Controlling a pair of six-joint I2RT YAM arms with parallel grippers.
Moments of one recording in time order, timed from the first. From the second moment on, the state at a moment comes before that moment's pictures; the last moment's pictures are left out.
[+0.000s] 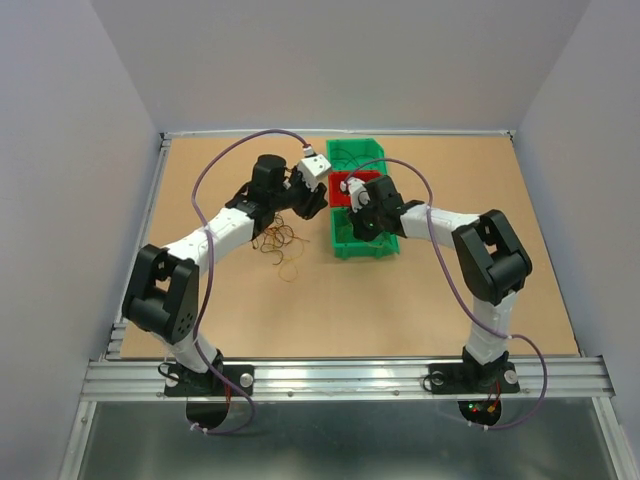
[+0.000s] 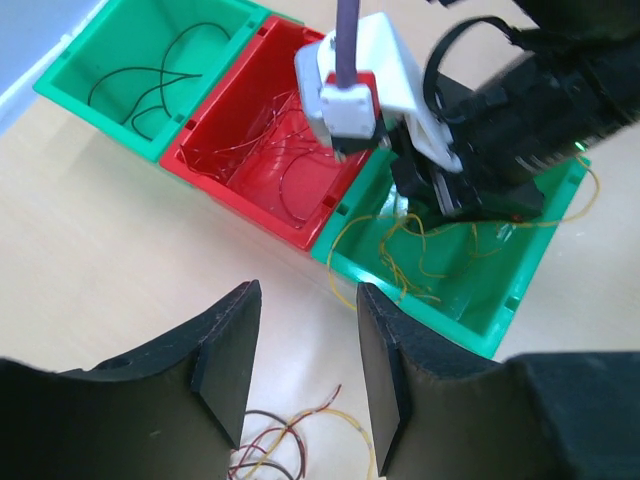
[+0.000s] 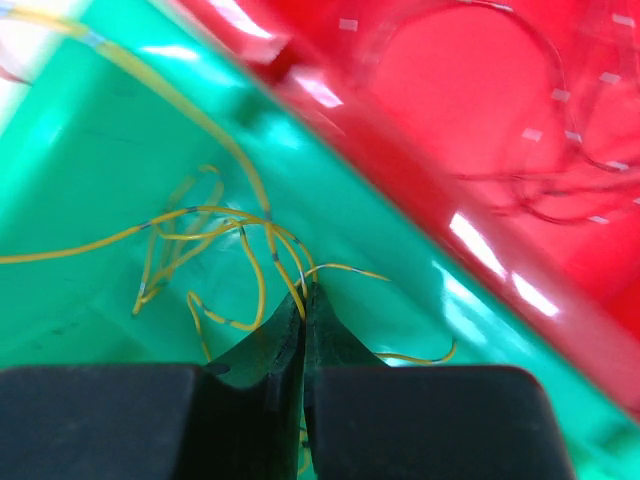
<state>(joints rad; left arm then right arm) -0.46 1.58 1.10 0.06 0.45 0.27 0.49 1.93 1.20 -0.14 -0.25 -0.16</state>
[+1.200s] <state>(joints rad) -0.38 1.71 1.28 -0.27 0.64 0.19 0.59 1.96 1.26 -0.15 -0.19 -0.03</state>
